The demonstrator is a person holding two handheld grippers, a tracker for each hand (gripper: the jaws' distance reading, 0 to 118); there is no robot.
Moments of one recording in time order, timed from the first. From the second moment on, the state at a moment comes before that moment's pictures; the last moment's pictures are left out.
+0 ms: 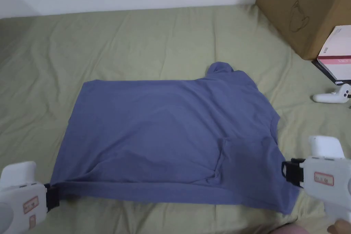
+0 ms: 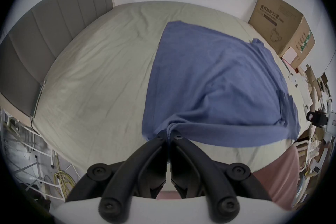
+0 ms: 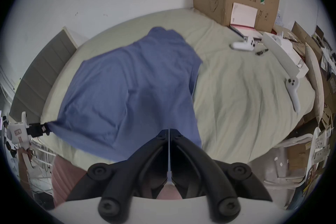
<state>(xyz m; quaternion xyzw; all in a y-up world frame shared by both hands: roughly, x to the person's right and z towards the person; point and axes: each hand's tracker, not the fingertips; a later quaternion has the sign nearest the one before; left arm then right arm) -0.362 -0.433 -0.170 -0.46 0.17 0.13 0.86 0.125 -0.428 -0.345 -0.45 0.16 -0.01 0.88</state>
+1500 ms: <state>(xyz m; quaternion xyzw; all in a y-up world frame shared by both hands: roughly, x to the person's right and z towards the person) -0.400 -0.417 -0.261 -0.48 0.17 0.10 0.86 0.101 -0.415 -0.455 -0.45 0.15 -0.04 0.88</state>
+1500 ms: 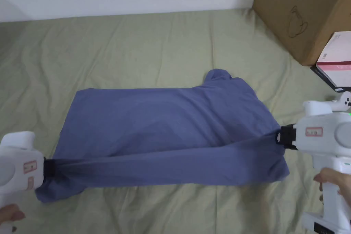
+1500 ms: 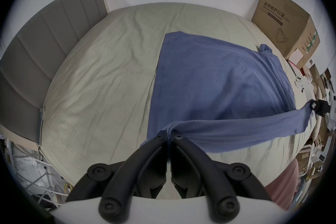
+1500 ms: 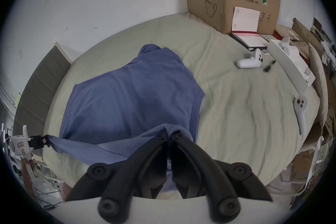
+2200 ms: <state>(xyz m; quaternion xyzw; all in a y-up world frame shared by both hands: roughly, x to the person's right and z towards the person) -0.387 -0.443 -0.215 -0.48 0.15 0.09 0.86 0.104 -0.434 -0.390 -0.45 0.15 -0.04 0.88</state>
